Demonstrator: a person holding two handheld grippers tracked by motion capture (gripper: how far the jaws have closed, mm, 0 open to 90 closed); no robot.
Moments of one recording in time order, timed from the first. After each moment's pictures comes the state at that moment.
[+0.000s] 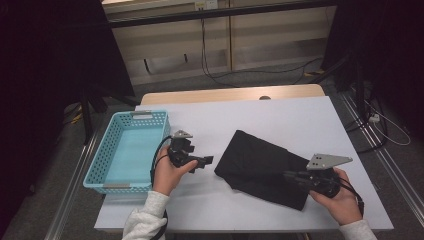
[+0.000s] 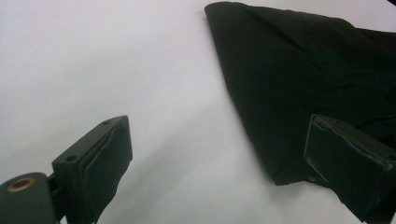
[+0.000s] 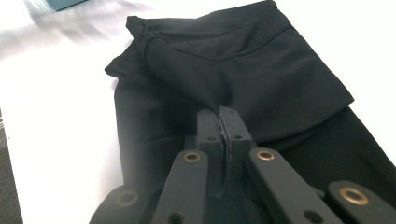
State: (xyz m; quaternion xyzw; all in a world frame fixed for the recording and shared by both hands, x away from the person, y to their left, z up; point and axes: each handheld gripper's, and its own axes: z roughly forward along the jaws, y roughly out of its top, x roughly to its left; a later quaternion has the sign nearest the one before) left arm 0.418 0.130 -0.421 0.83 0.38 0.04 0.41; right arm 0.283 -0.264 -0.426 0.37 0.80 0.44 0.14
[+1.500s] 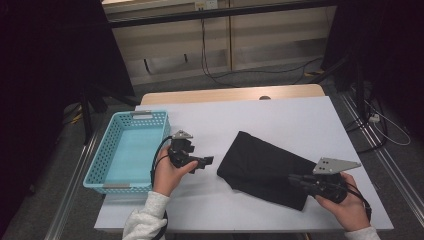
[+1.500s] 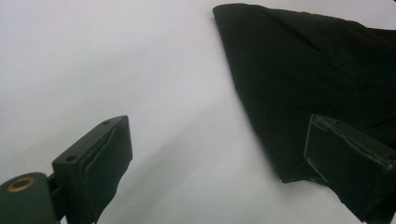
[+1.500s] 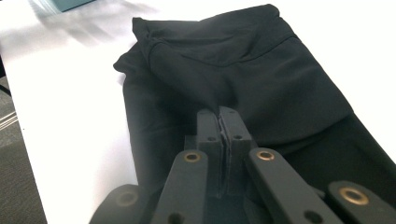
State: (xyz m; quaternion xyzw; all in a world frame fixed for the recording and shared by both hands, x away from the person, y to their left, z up) left arm 0.416 0.130 -0.420 0.83 0.38 0.05 0.41; right arm 0.268 -0.271 -0.422 0.37 0.80 0.45 0.15
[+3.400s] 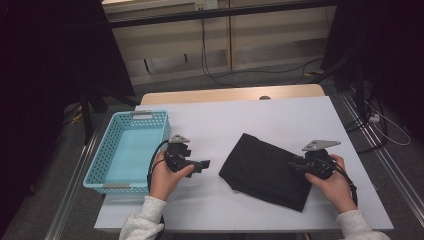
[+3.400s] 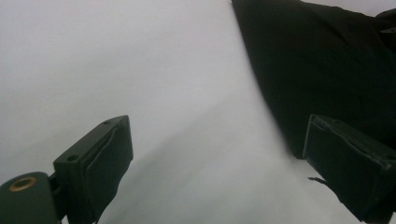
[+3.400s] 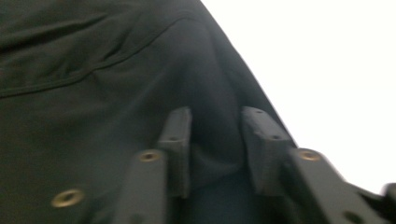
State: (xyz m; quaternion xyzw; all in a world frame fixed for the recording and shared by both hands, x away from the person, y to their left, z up) left arm 0.408 0.138 -0.426 0.83 0.39 0.04 0.40; right arm 0.337 -0.281 -0.453 0.47 0.79 0.35 0.17
